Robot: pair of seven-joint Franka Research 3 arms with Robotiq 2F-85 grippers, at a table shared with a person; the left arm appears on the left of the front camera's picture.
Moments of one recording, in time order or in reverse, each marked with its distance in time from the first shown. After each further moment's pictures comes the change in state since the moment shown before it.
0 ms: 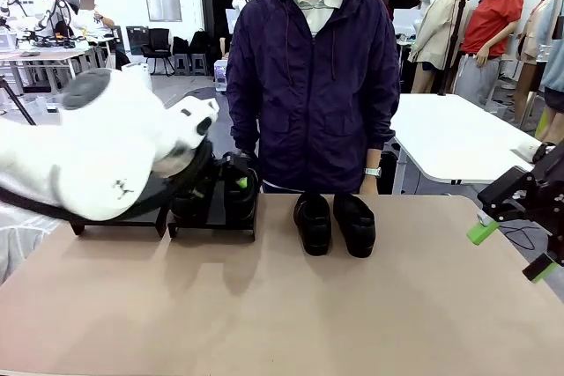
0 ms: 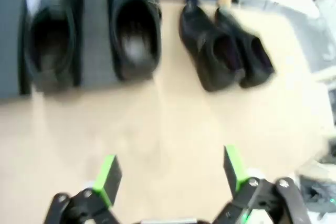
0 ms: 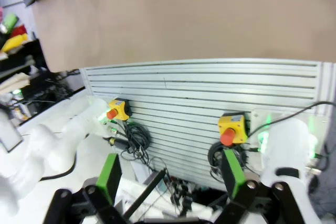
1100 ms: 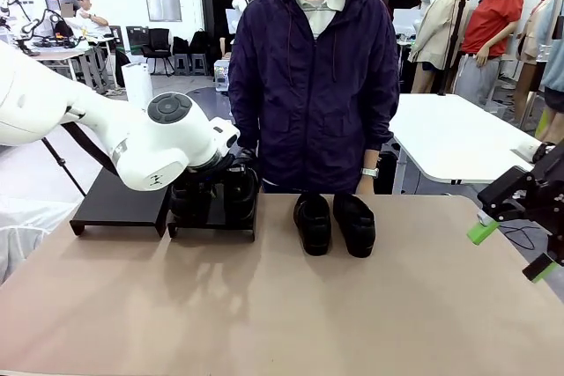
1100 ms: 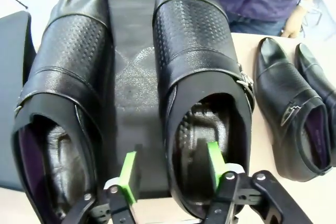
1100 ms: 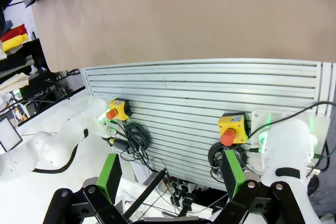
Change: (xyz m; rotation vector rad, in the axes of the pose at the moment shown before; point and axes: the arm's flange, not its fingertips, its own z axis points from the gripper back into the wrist) left arm 0.092 0.033 -0.166 0.281 -0.050 0.016; right arm 0.000 0.000 0.000 0.000 -0.001 0.001
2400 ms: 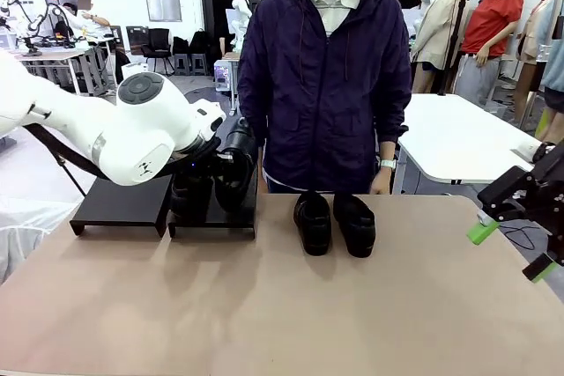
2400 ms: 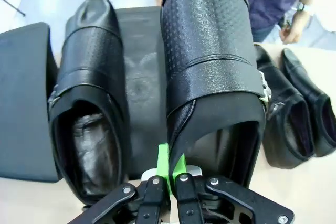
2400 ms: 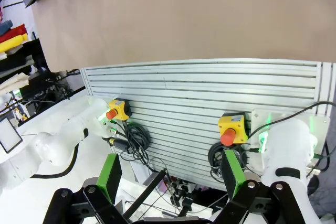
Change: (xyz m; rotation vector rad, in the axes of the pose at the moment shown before) left arm 0.011 0.016 0.049 -0.037 -0.028 -0.020; right arm 0.000 0.000 0.000 0.000 0.000 0.000
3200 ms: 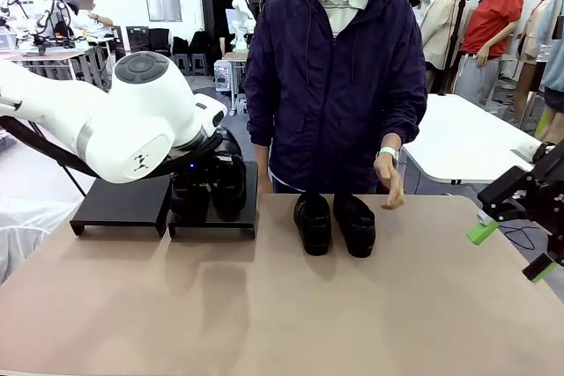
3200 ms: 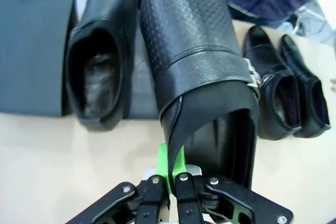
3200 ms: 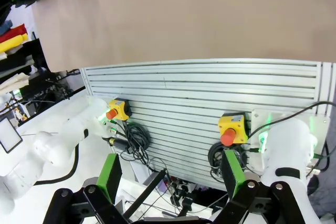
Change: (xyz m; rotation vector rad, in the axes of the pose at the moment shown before) left arm -0.035 -0.026 0.064 0.061 0.042 0.075; right arm 0.000 0.000 0.000 0.000 0.000 0.000
